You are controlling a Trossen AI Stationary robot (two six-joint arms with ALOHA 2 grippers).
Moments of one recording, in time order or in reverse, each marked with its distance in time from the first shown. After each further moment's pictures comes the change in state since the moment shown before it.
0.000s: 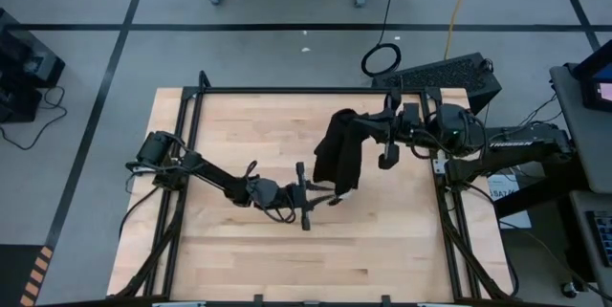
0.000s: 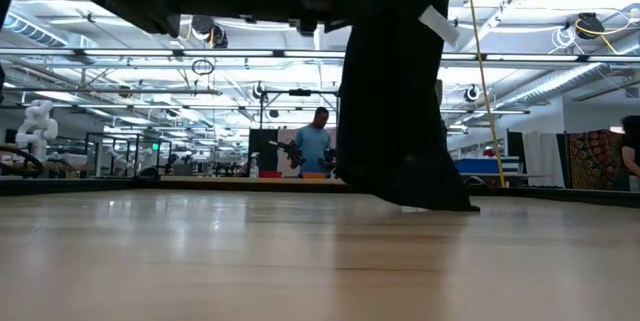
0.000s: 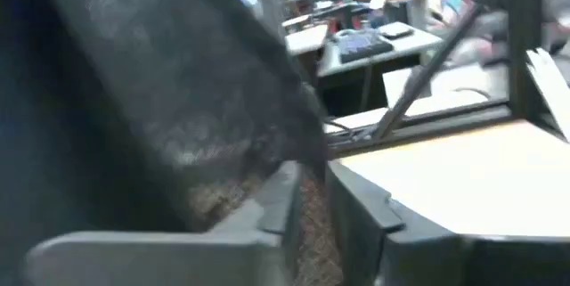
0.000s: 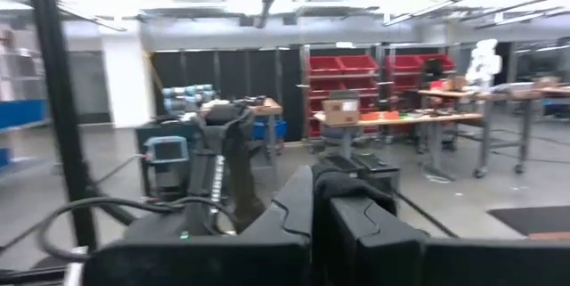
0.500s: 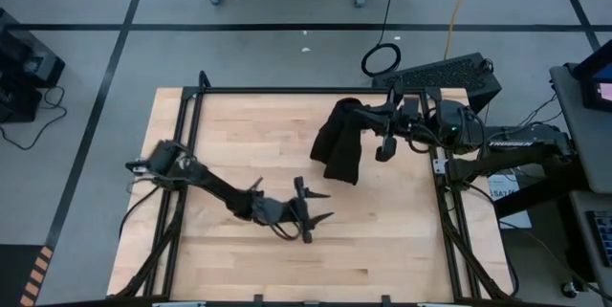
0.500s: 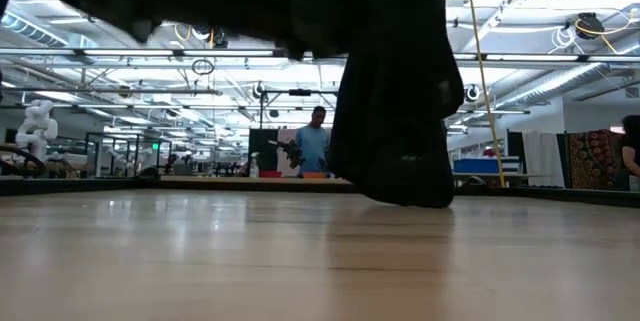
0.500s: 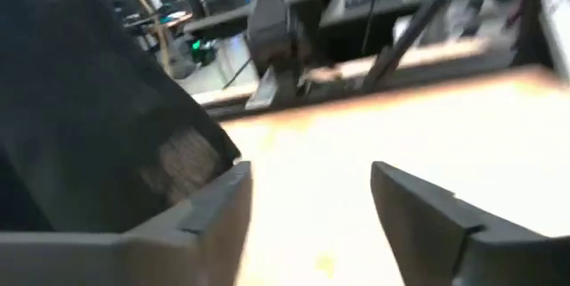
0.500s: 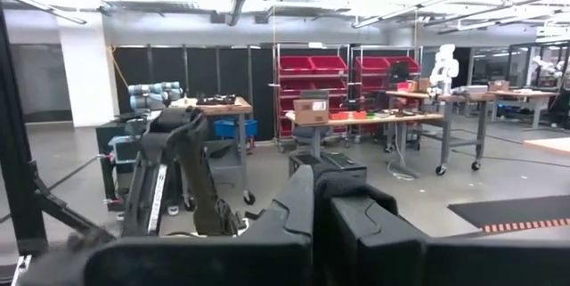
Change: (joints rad) left arm -0.095 0.117 0.047 -0.078 -0.181 -0.058; right arm -0.042 0.000 0.000 -0.006 0.022 -0.021
